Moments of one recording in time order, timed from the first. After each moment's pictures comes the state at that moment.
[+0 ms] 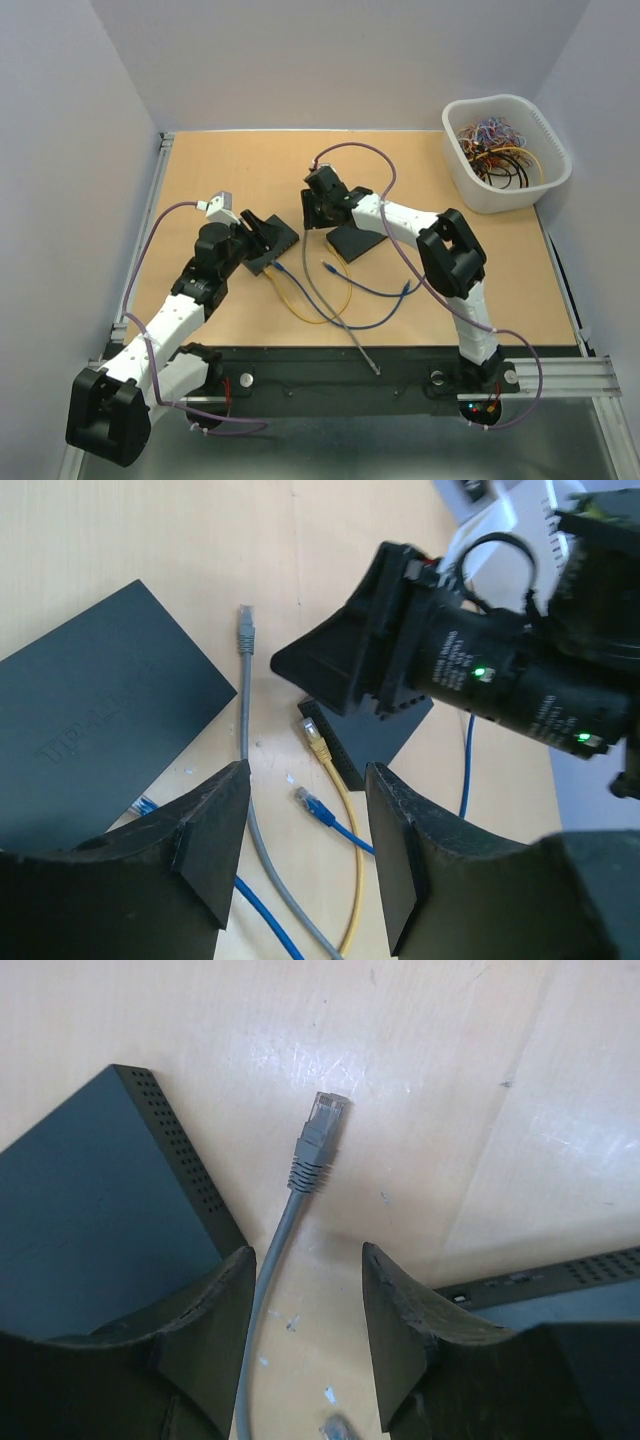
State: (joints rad) left arm -0.35 0.91 0.48 0.13 0.07 -0.75; right arm 0.74 2.13 1.68 -0.37 0.14 0.50
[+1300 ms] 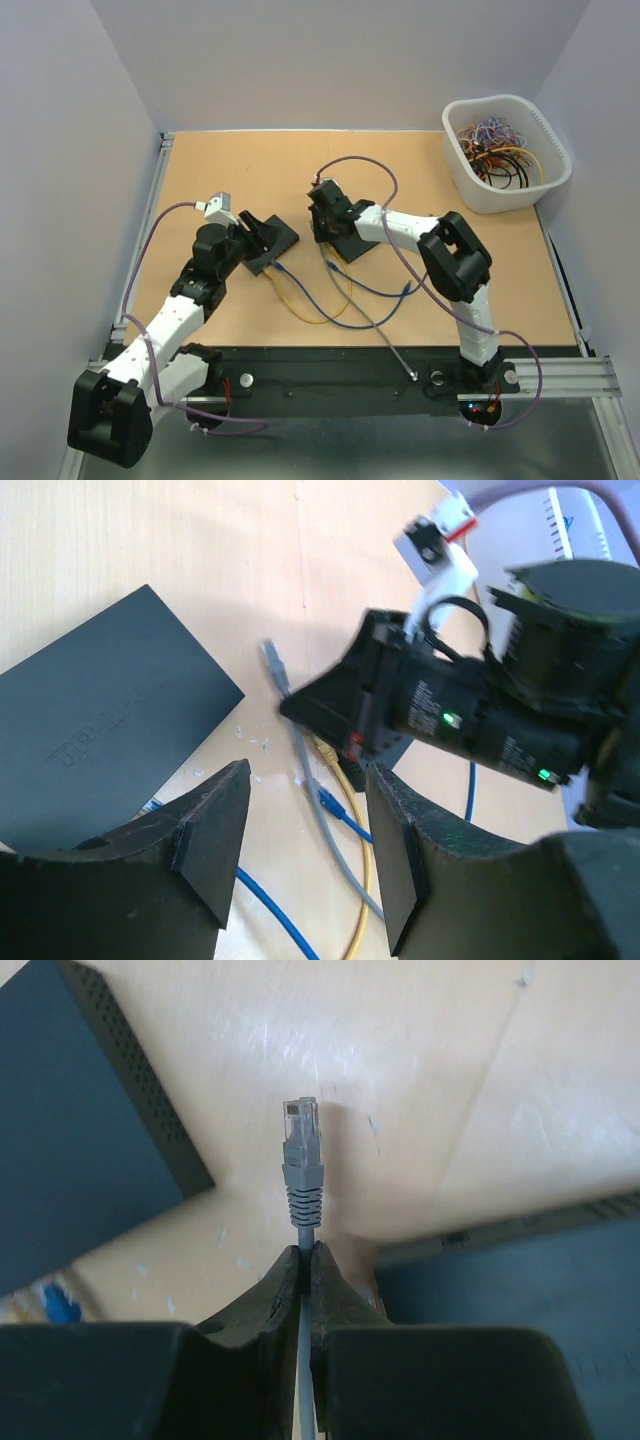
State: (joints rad) left arm -0.33 0.91 0.47 0.14 0.09 -0.73; right arm 0.76 2.13 1.56 -0.31 0.13 0.49
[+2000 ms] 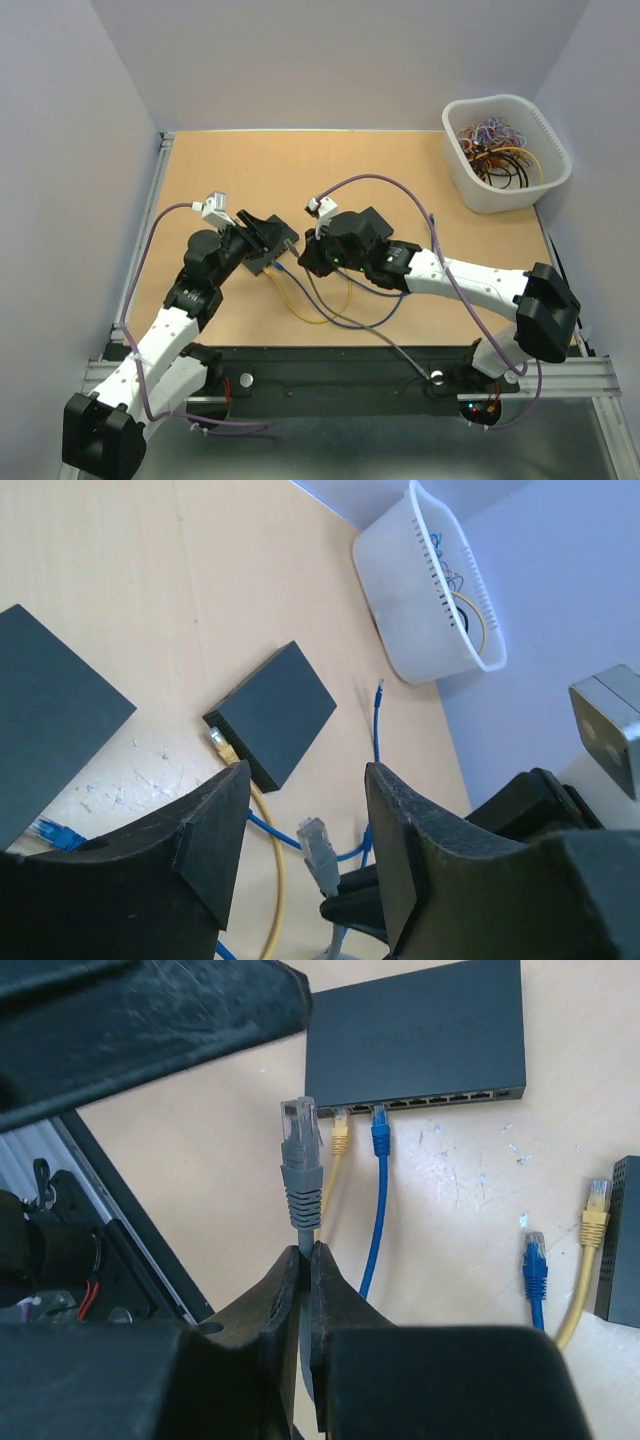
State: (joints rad) left arm -0.35 0.79 0.46 0.19 0.17 -0.84; right arm 0.99 1.51 1.09 -0.07 0.02 0.39
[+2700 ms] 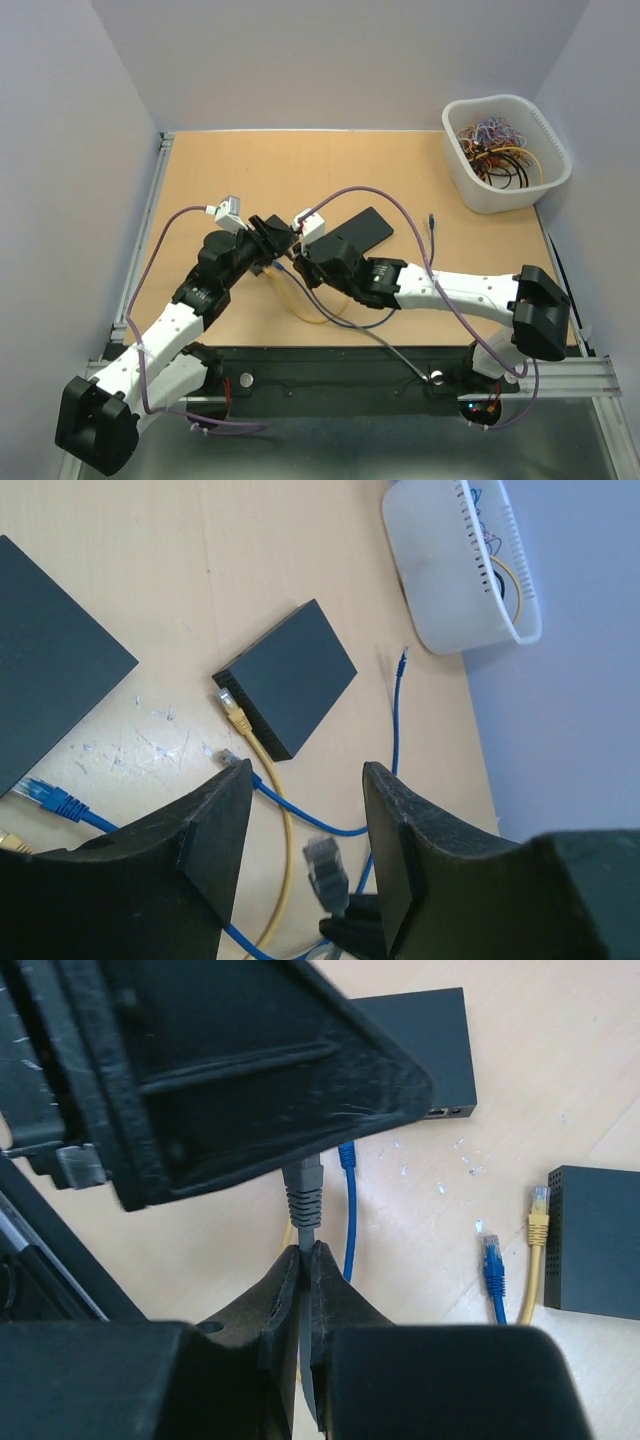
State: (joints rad) left arm -0.46 0.84 0.46 0.15 0.08 -0.85; right arm 1.15 1.53 1.11 -0.05 0.33 0.30
